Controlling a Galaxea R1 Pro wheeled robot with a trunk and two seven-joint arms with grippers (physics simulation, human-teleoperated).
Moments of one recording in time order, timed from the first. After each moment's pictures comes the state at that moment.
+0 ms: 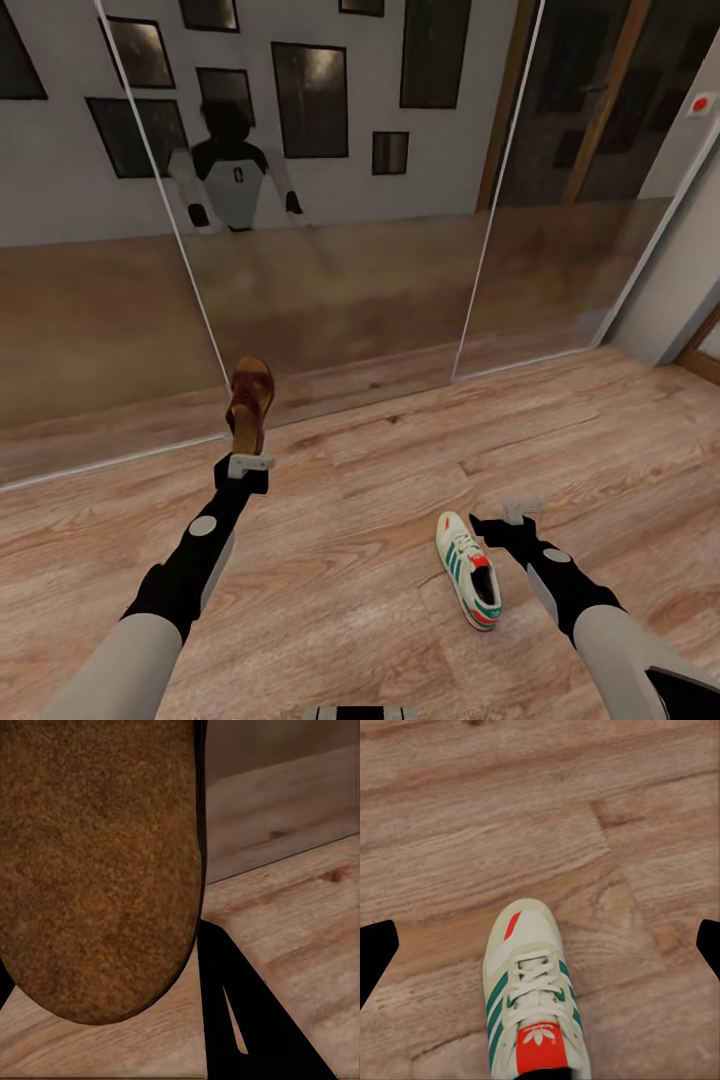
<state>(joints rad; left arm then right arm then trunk) -0.65 -0.02 0.06 -0.78 -0.16 -0.13 -0.05 -0.75 -0.11 -0.27 -0.31 0.23 -0.13 0.22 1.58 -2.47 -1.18</state>
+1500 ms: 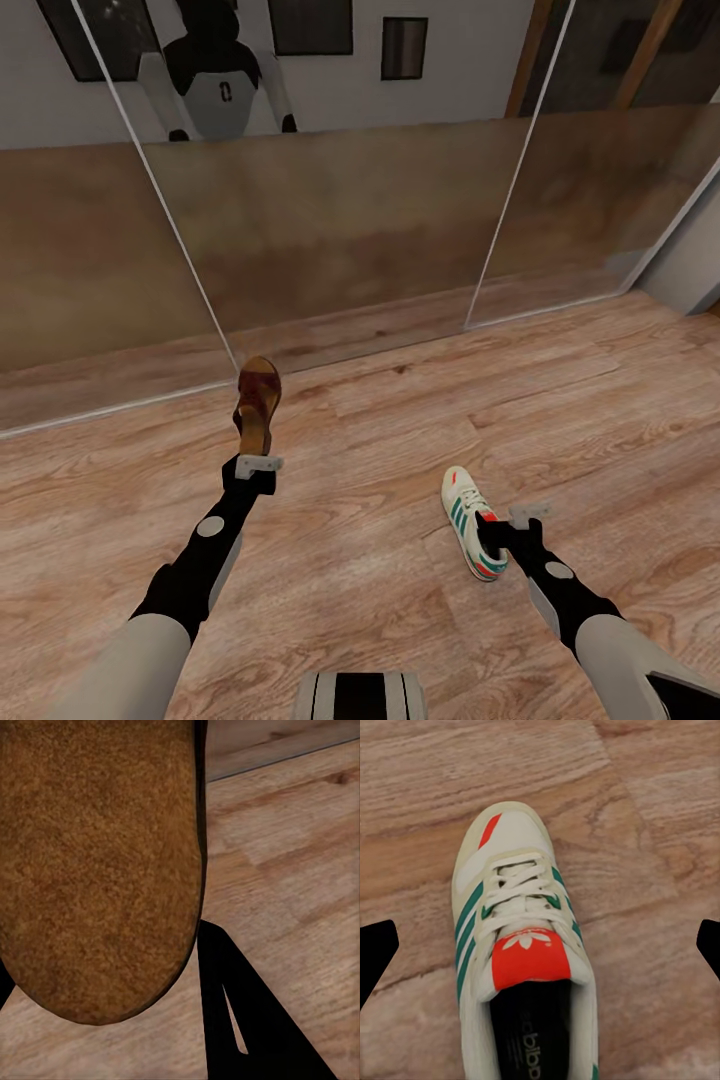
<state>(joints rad) -0.65 -0.04 0.06 -0.78 -0.16 -0.13 -0.05 -0.74 -0.11 -0.27 -0.26 0.23 -0.30 0.14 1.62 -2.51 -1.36</state>
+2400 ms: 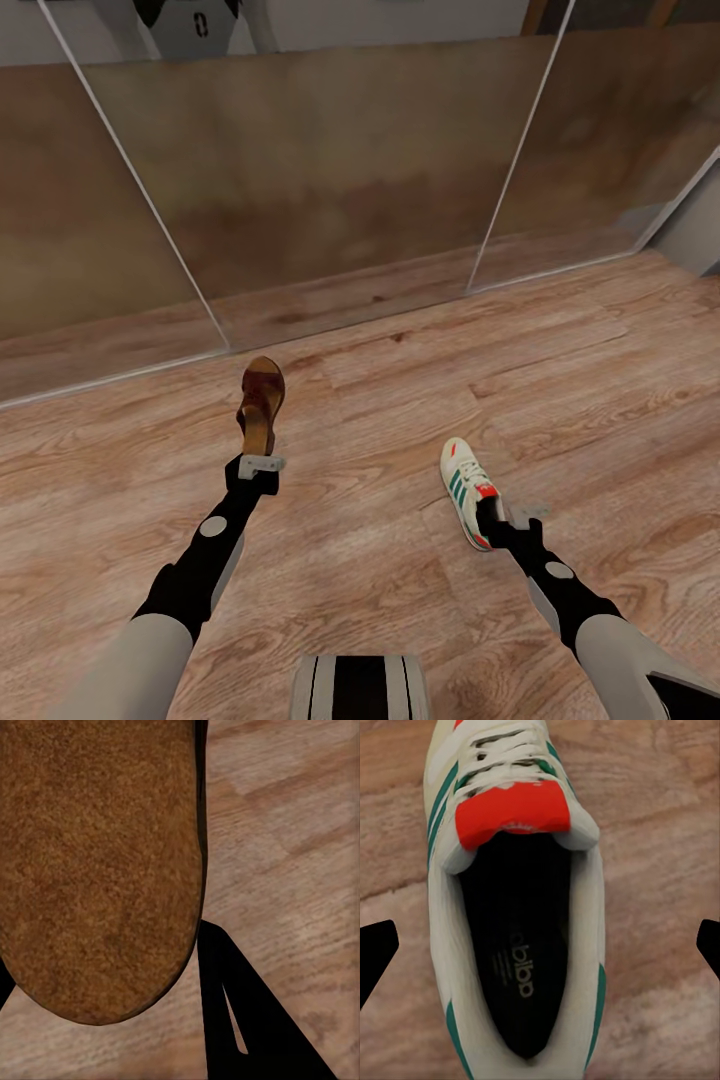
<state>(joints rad) -0.65 -0.05 0.05 -0.78 -0.16 -0.13 -0.05 -0.74 -0.11 -0.27 -0.26 0.23 -0.30 0.14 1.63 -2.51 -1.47</state>
